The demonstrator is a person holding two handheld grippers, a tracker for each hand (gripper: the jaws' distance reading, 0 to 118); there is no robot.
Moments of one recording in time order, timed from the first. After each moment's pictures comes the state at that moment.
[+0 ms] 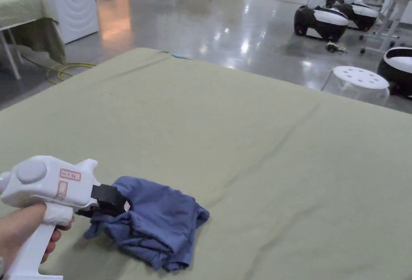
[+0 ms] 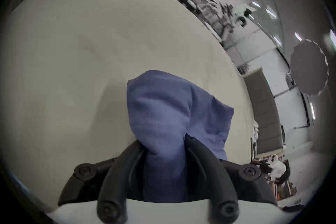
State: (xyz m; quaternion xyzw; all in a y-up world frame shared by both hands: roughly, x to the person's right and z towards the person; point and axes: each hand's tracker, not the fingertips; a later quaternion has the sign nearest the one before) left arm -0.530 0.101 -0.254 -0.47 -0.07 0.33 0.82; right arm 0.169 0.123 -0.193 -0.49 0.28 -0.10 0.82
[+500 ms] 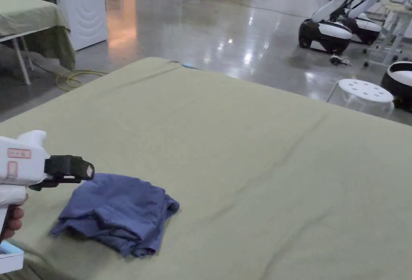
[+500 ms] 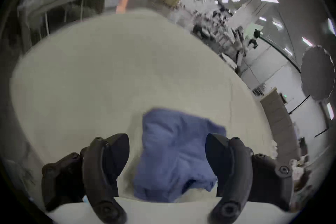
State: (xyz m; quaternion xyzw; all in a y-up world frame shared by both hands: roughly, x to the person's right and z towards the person) left arm -0.580 0.180 -0.190 -0.35 0.05 0.25 0.90; right arm 0.162 0.164 -0.199 -0.42 0.26 -0.13 0.86
